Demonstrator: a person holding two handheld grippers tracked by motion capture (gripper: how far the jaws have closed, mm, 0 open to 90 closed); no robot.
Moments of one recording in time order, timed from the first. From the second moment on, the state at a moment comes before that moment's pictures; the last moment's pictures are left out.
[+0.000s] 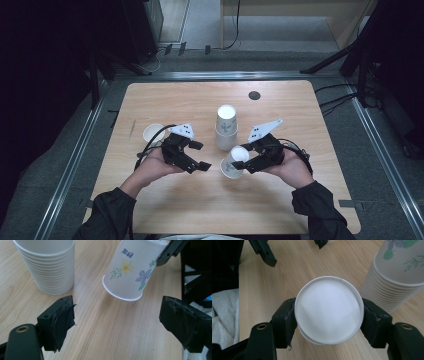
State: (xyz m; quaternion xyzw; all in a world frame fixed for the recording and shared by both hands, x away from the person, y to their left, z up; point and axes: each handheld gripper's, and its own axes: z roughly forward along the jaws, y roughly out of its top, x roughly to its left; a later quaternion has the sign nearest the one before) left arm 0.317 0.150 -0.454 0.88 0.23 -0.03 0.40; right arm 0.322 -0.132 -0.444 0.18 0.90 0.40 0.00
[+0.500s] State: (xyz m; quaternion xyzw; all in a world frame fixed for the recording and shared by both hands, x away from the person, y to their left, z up) left arm 0.303 0.146 -0.462 0.88 0.22 -0.02 0.42; right arm 0.326 -0.109 -0.436 0.15 0.89 0.44 -0.03
